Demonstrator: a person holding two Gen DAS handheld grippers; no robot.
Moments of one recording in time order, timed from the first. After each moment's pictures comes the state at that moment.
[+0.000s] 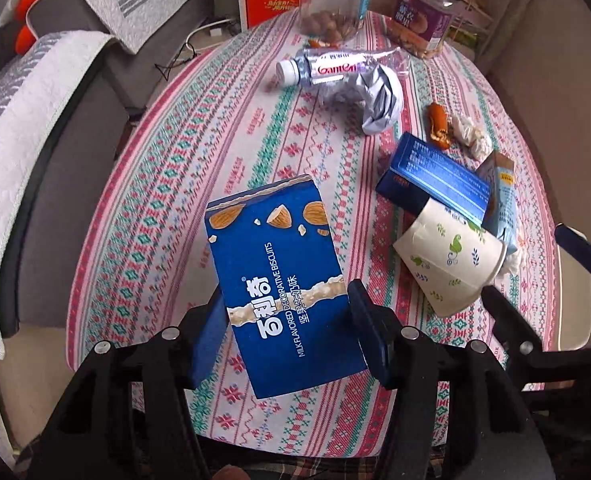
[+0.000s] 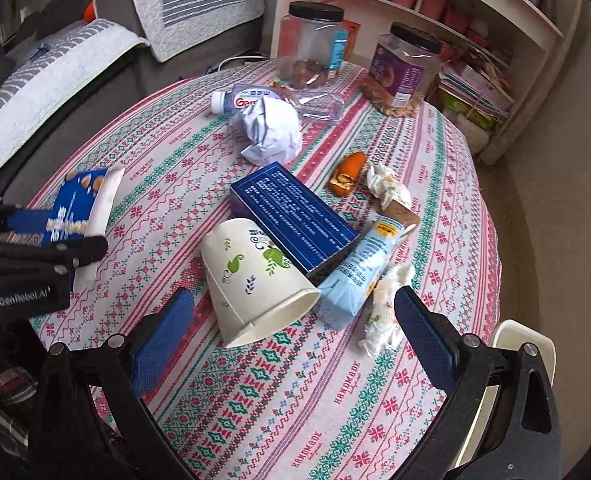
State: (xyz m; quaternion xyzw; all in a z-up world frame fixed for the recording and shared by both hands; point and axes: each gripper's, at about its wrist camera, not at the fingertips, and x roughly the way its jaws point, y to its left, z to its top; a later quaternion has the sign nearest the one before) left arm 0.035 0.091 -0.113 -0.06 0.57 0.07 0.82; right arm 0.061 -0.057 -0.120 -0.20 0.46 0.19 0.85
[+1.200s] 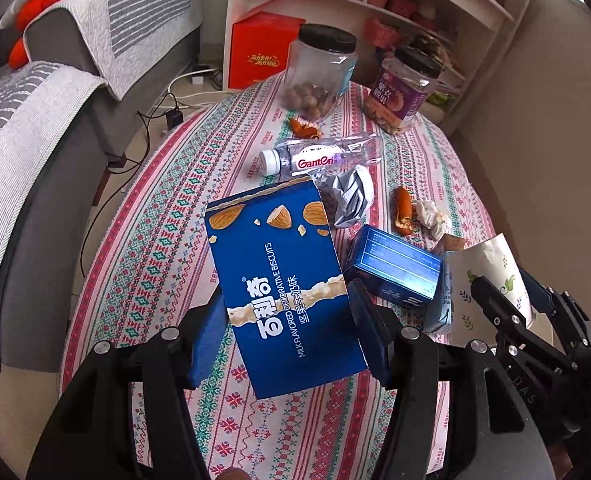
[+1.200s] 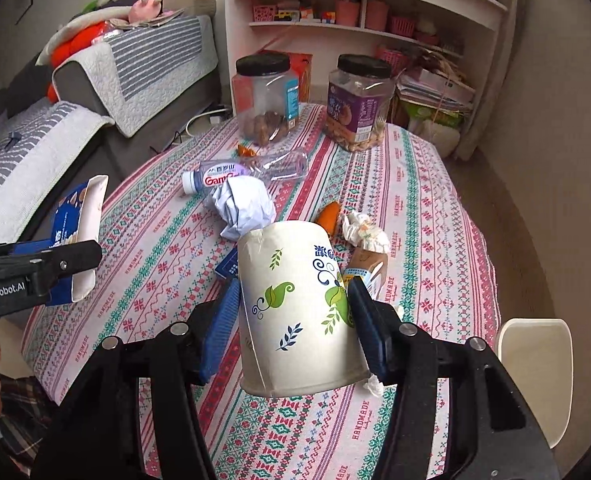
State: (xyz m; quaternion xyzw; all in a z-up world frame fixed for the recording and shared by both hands) left arm 0.055 0.109 -0.073 -0.11 0.48 0.02 0.87; right arm 0.083 -0.080 -0.069 -0.07 0.39 0.12 0.91
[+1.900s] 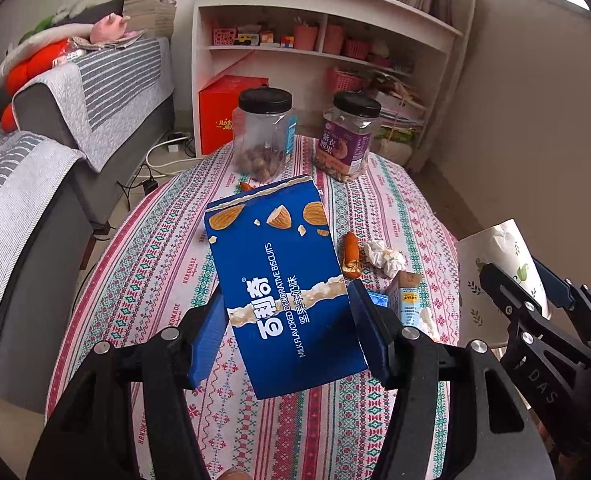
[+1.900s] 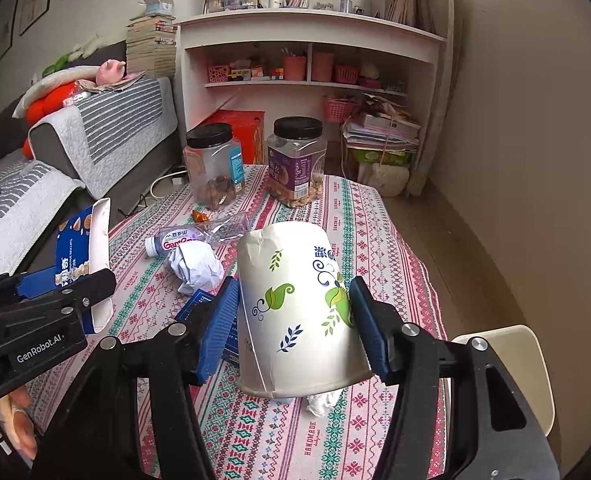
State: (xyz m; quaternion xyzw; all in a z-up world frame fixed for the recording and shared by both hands) left arm 0.052 0.043 -0.046 -0.07 0.38 0.00 0.92; right arm 0.068 -0.130 -0.039 -0.04 0.31 0.06 0.95
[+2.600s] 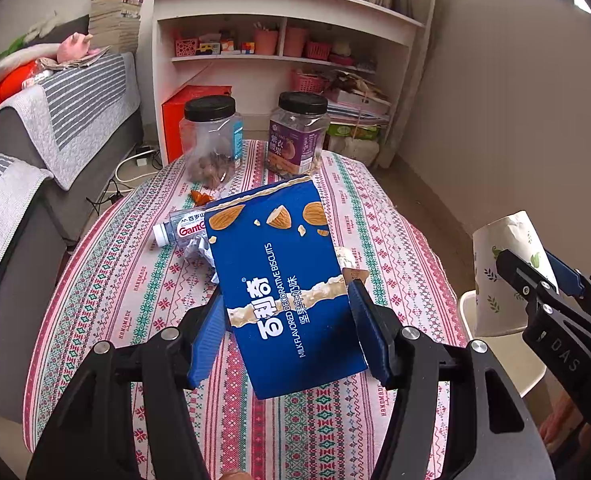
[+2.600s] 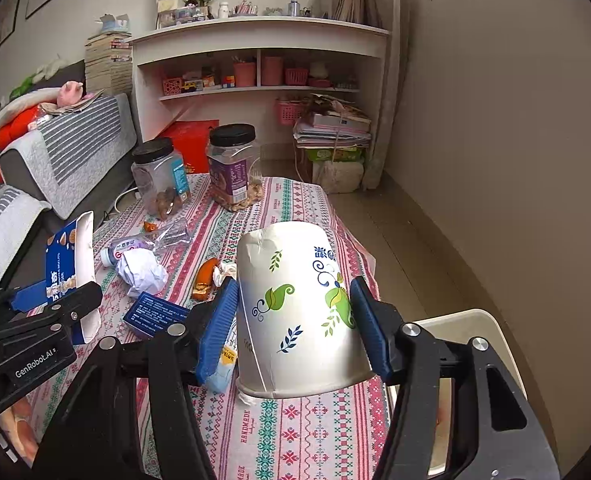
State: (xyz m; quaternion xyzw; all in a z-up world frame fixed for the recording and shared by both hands) left arm 0.054 -0.011 -0.050 -0.05 0.37 -0.05 0.93; right arm 0.052 -0.202 -0.031 -0.02 0.31 -0.02 0.95
